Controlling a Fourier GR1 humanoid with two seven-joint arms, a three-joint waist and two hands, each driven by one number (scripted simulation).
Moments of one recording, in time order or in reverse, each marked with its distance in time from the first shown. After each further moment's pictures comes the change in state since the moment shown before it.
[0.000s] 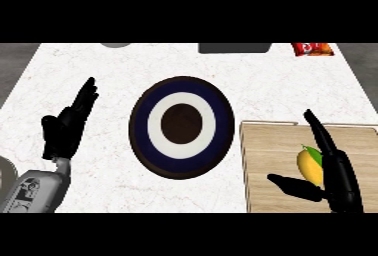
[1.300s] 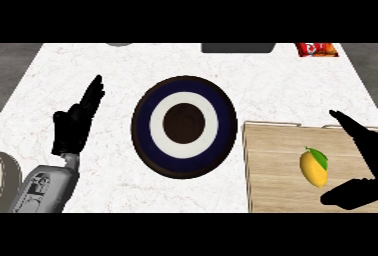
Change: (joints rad) left arm -0.032 -0.066 0.037 0.037 -0.064 -0.037 -0.001; right arm -0.102 -0.253 -0.150 -0.227 -0.064 0.722 0.730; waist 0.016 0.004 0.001
